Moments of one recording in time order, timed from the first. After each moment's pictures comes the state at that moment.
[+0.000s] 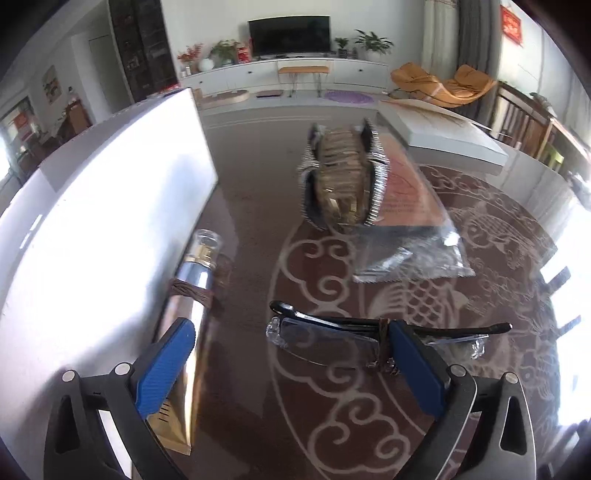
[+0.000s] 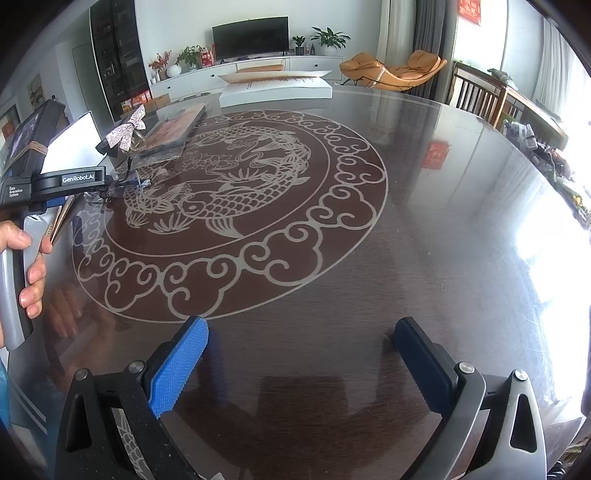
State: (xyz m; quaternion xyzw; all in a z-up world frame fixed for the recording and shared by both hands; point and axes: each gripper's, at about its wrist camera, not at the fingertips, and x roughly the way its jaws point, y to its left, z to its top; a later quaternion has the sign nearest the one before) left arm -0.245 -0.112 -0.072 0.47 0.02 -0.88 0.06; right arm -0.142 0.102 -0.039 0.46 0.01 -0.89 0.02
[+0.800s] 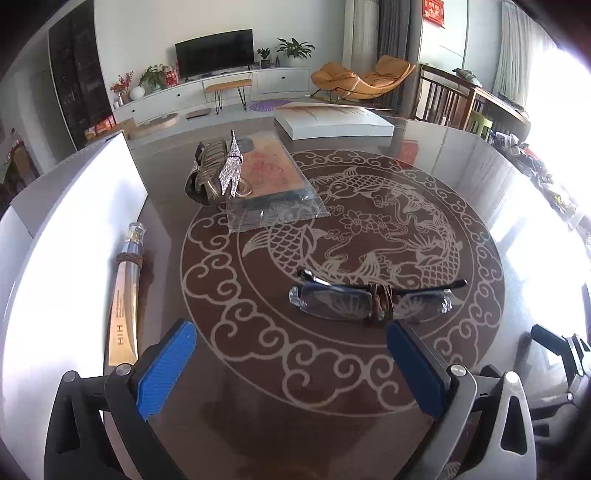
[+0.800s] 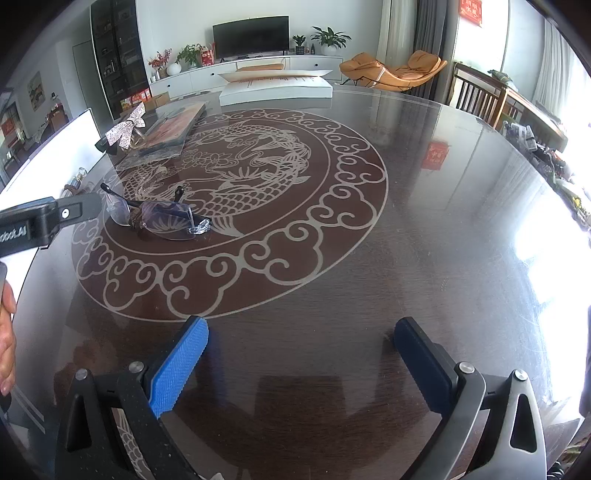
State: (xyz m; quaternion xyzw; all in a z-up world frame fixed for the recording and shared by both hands) left arm -0.159 -0.060 -0.035 0.45 -0.03 -0.89 -0.05; right arm -0.142 0.103 -0.039 0.46 0.01 -0.89 0.02
